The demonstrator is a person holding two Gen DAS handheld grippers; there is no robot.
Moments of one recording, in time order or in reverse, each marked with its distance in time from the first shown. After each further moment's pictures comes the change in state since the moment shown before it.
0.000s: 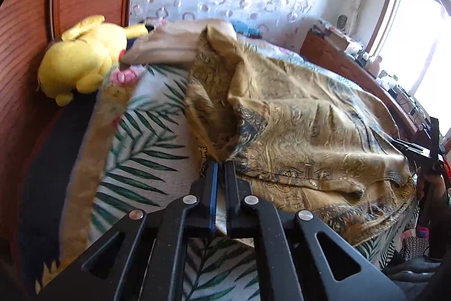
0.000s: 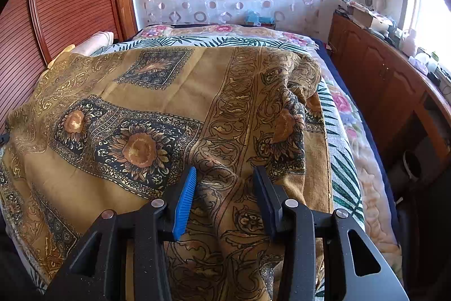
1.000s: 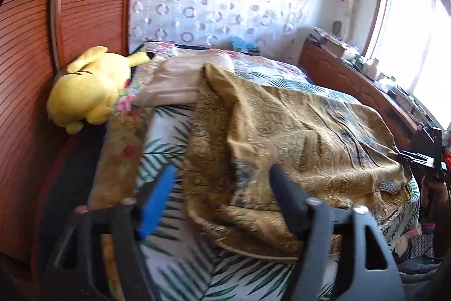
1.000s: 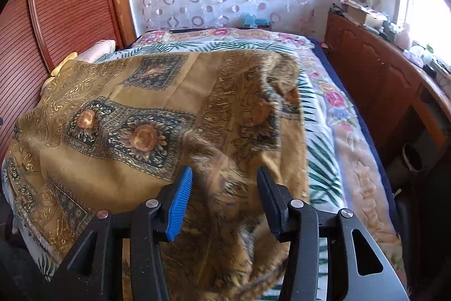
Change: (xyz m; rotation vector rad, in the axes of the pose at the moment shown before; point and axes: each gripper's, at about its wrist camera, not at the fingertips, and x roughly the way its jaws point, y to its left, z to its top) left arm -0.023 -0.015 0.028 0.065 -0.053 0.006; right arm -0.037 -0.015 -0.018 0.049 -0.019 -0.011
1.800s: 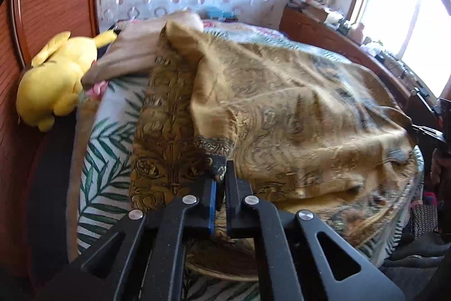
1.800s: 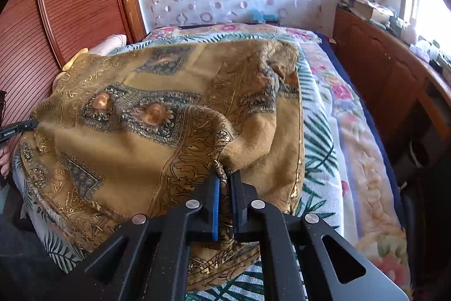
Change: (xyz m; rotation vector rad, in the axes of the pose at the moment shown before) left arm 0.049 -0.019 -0.008 0.093 0.133 -0.077; right arm -0.025 -0.011 -0.016 -0.004 0.004 0.096
